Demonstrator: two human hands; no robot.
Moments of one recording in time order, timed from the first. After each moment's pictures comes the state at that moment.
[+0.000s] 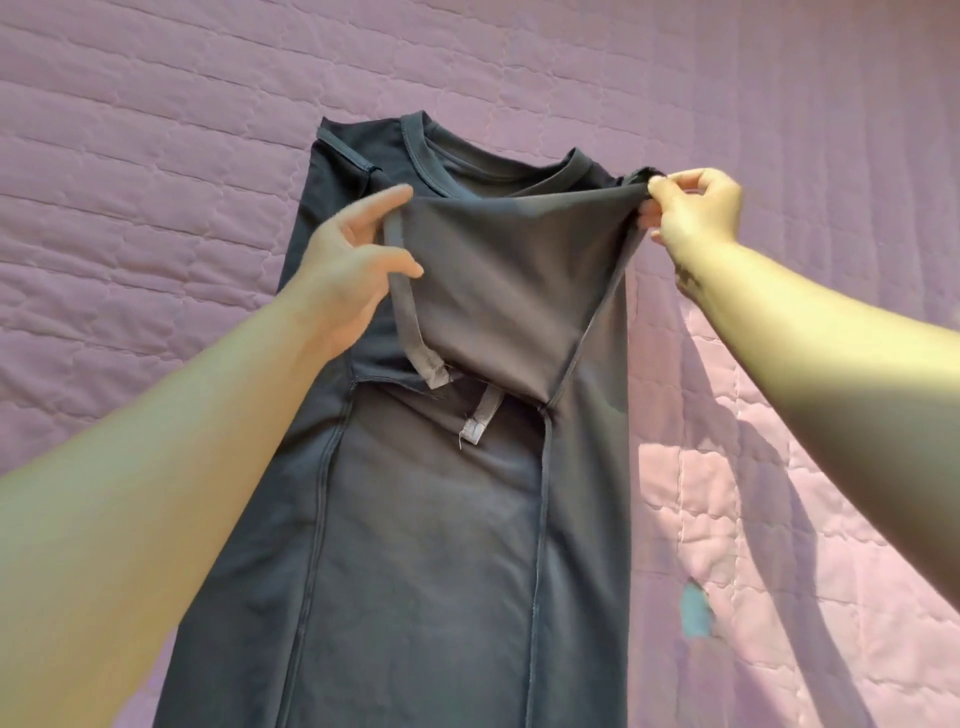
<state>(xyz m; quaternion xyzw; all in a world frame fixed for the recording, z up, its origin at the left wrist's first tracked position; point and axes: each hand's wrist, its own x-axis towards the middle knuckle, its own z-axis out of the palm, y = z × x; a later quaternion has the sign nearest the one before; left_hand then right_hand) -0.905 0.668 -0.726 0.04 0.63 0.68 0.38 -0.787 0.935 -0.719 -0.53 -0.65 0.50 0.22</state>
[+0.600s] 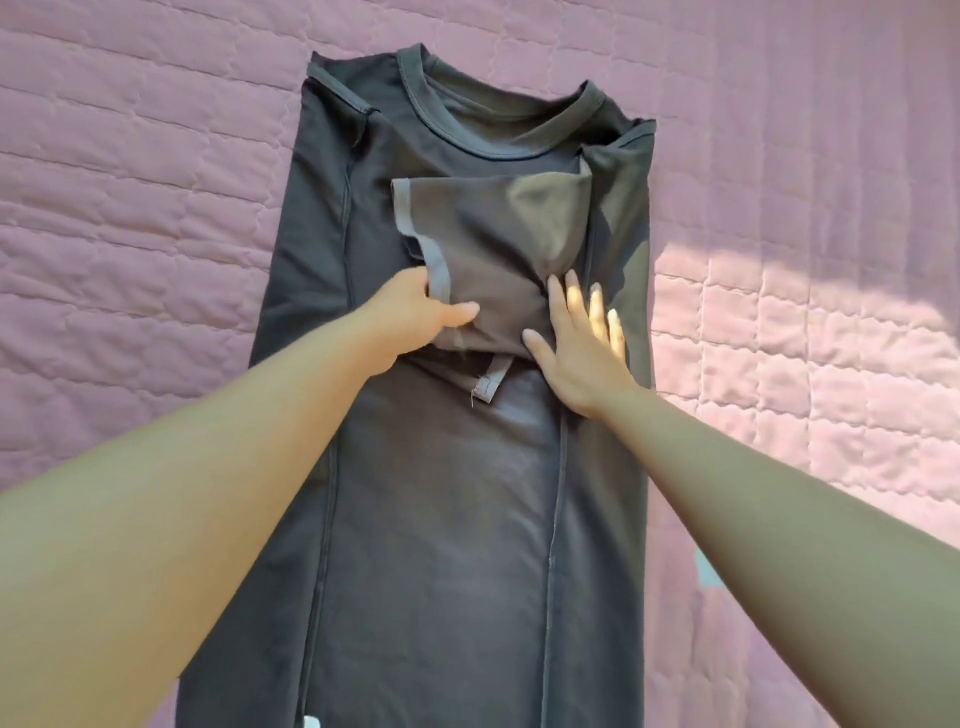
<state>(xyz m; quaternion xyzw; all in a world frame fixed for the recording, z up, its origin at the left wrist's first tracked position) -0.861 0.665 -0.777 0.10 0.76 0.41 0.49 -0.704 0.807 -0.814 -0.31 -0.91 0.20 -0.17</state>
